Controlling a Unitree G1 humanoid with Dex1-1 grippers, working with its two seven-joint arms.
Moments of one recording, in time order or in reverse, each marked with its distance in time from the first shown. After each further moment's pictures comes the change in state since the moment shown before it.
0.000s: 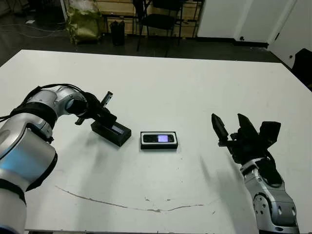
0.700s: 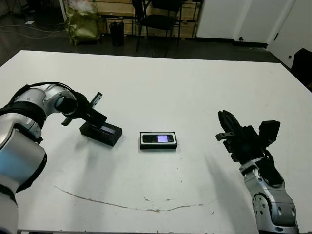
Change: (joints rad) left arm 0.006 0.071 0.007 -0.043 -0.022 0.070 -0.204; right arm 0.000 0.001 0.004 0.001 0.015 -0.046 0.047
